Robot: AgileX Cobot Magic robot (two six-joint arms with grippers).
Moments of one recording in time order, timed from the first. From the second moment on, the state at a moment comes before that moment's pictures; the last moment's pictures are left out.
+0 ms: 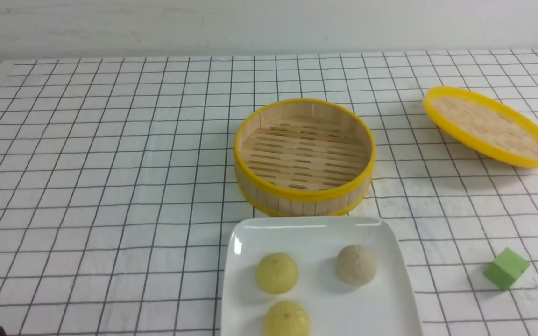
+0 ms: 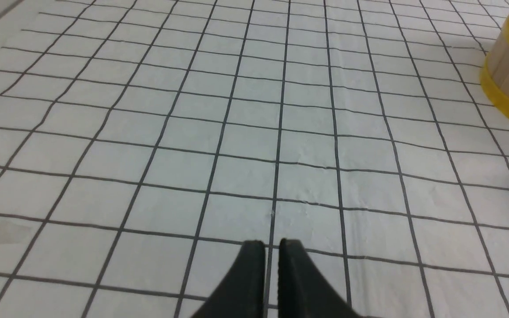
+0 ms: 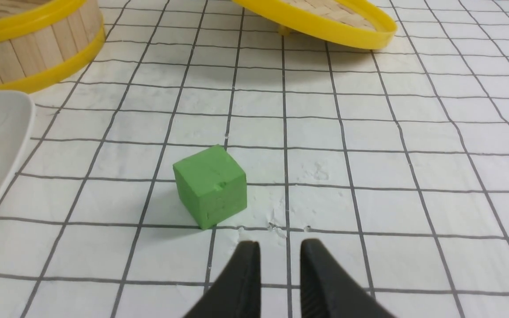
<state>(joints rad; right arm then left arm) 0.05 -0.01 0.01 -0.07 0.42 0.08 -0.04 -0.01 0.03 0.13 0.37 -0.23</state>
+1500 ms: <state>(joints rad) 0.05 -0.01 0.01 -0.07 0.42 0.08 -0.04 -0.01 0.03 0.15 0.37 -0.23</state>
